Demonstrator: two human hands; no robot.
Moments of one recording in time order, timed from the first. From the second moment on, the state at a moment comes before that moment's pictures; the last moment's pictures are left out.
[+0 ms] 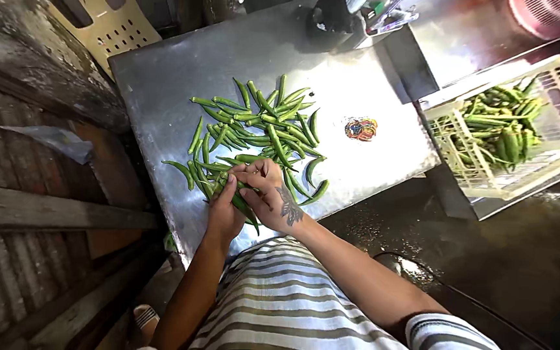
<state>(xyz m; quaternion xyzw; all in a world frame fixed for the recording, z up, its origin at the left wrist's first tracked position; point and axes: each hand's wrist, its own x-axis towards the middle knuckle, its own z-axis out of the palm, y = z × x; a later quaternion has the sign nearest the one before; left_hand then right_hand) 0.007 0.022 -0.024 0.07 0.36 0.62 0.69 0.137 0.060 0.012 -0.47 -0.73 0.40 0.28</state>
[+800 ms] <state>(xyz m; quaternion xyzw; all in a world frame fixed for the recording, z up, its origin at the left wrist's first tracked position) 0.073 0.047 0.027 0.64 0.41 0.34 0.55 0.267 0.080 0.041 -0.23 -0.83 0.40 0.30</state>
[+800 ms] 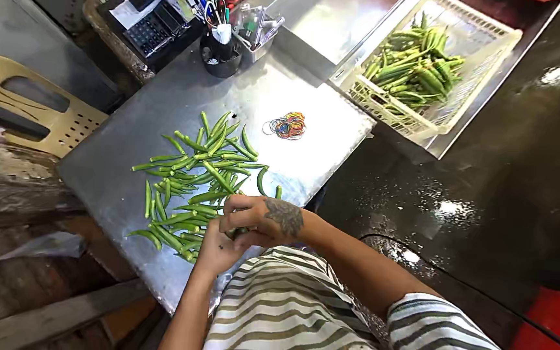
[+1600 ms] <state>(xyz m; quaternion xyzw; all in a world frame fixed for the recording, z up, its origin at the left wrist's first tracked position) 0.034 -0.001 0.002 0.40 0.62 0.34 0.59 0.400 0.178 -0.088 -0.84 -0.49 0.16 0.17</state>
